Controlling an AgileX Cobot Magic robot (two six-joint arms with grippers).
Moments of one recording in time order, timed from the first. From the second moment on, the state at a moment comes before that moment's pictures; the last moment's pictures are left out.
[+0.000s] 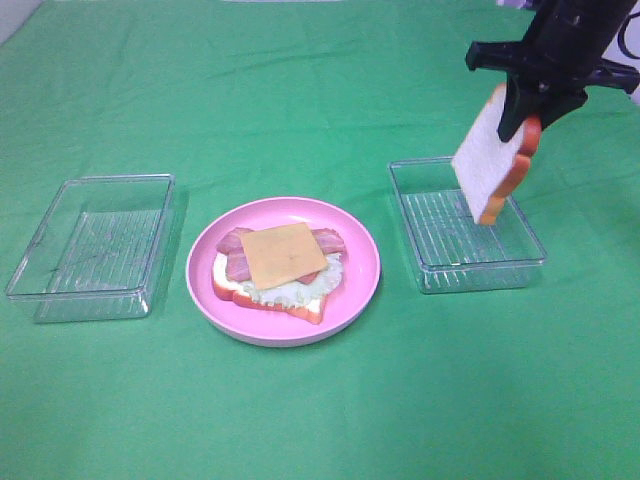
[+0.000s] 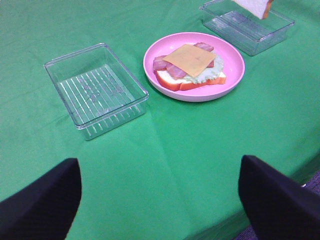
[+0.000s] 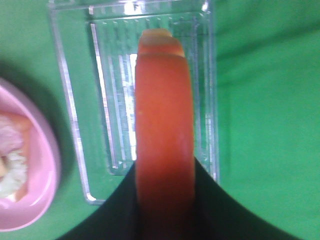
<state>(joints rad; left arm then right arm) -0.60 0.00 -0.50 0.07 1.05 -0.10 0.12 2.02 -1.78 0.22 1.20 0.03</state>
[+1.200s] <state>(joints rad) -0.60 0.00 -0.50 0.07 1.05 -0.10 0.40 2.14 -1.46 1.07 0.92 -0.34</state>
